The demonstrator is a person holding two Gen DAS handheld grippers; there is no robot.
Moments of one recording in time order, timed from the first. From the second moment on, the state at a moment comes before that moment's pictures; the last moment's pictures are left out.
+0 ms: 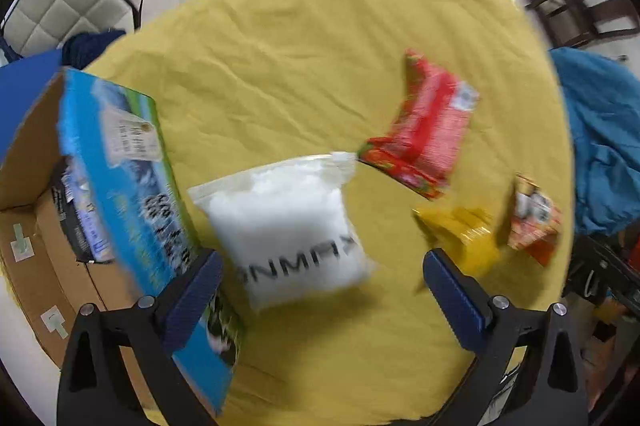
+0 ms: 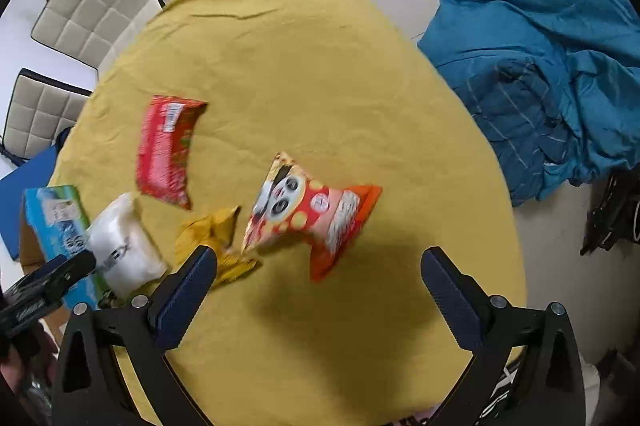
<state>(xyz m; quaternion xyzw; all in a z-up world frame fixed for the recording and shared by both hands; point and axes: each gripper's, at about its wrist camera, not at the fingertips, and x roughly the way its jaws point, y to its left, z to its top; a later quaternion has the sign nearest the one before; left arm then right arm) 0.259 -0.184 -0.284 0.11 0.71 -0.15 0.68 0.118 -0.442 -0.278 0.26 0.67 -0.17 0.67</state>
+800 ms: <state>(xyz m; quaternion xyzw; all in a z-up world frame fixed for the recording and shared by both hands) 0.287 -0.198 -0.366 0.11 0.76 -0.06 0.63 0.168 -0.410 -0.363 0.04 0.78 0.03 0.62</state>
